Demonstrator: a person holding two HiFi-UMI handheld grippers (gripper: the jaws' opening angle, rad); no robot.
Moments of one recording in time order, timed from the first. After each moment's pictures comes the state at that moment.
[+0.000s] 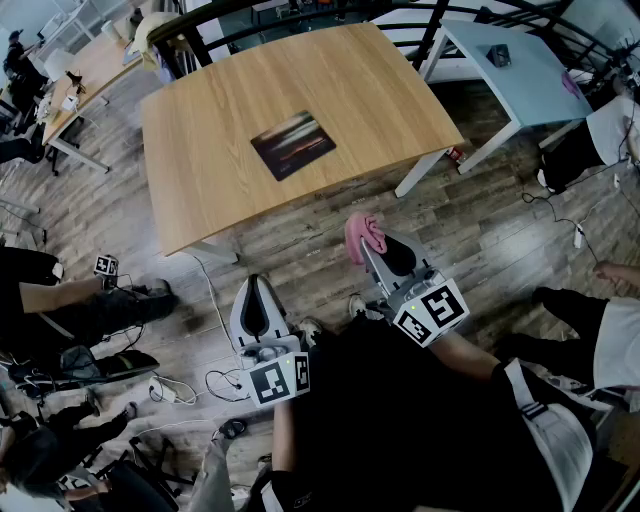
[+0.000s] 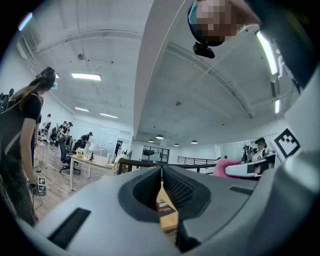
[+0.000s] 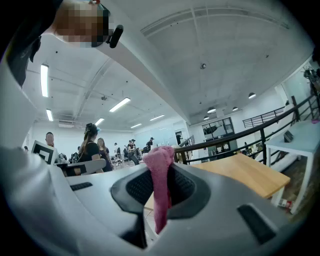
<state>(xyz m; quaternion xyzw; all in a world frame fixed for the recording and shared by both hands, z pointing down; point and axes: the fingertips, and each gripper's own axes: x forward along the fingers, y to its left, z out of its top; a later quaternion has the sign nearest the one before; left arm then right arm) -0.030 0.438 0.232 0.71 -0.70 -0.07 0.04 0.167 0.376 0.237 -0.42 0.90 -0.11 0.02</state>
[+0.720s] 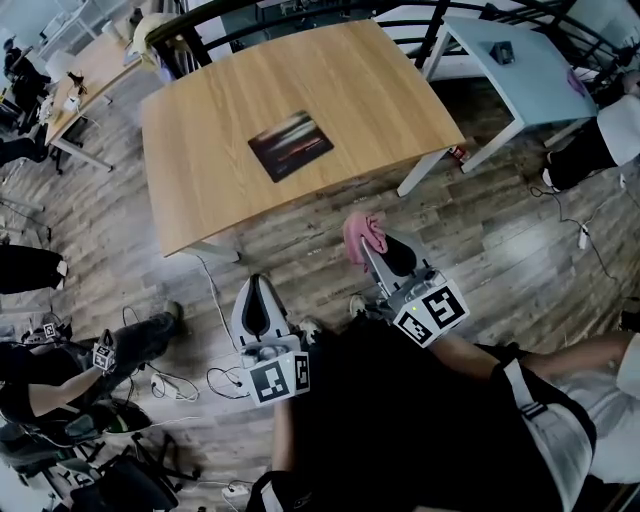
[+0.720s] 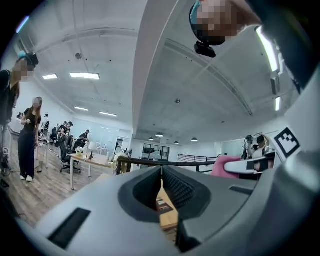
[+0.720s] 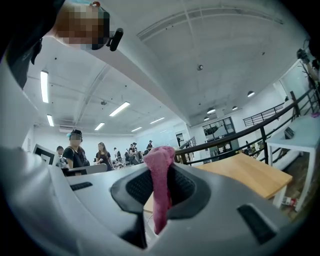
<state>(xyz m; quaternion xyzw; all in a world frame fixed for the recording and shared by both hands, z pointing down) -0.006 0.430 0.233 0.71 -0.70 -0.06 0.05 0.189 0.366 0.233 -0.41 0.90 -0.11 0.05</state>
